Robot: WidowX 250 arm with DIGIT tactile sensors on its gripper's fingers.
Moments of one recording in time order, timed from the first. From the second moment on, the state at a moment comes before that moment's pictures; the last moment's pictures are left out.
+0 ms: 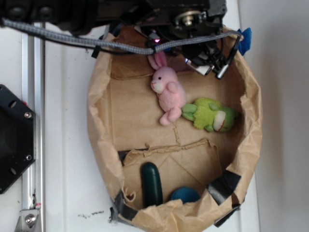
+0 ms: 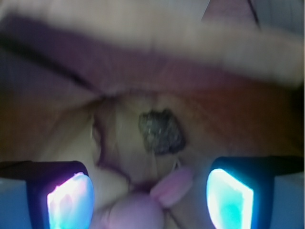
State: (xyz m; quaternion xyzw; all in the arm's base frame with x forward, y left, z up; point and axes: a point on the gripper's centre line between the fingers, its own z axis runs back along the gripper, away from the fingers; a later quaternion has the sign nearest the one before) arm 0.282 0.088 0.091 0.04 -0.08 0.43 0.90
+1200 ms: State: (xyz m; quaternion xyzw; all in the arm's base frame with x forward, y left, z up) arm 0.296 0.092 0.076 0.04 -0.10 0.42 0.90
